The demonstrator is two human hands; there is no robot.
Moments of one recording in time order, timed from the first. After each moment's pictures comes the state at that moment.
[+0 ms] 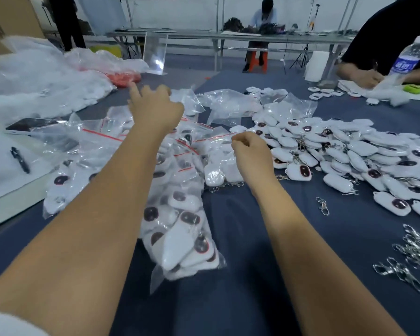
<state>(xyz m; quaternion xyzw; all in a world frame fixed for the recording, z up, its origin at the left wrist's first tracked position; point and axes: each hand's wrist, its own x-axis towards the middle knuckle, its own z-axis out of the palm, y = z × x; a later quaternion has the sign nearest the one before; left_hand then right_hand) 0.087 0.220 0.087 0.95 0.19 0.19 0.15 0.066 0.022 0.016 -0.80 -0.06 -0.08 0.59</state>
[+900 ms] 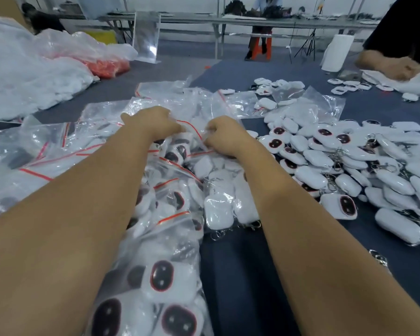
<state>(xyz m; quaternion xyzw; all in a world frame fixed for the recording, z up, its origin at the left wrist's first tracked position) 0.218 0.269 0.028 0.98 0.14 0.04 0.16 0.222 0.086 0.020 -0.93 -0.21 0.03 0.31</state>
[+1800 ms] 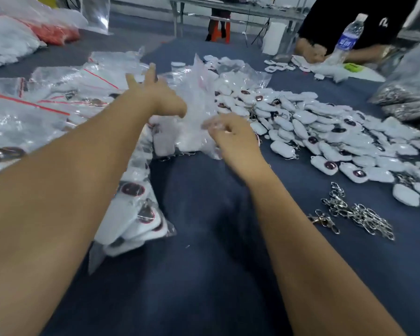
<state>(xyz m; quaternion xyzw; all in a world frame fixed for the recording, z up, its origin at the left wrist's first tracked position) 0.103 0.132 0.063 1.00 0.06 -0.04 0.03 0.036 -0.042 0.016 -0.83 -0.13 -0.10 0.54</state>
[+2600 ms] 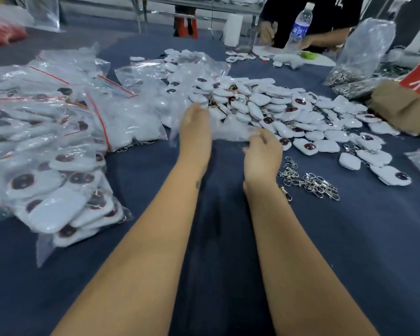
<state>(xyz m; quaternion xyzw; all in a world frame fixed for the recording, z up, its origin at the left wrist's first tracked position) 0.020 -0.034 0.002 0.61 0.07 0.09 0.78 -0.011 -0.128 -0.012 -0.66 0.20 -0.22 0.69</state>
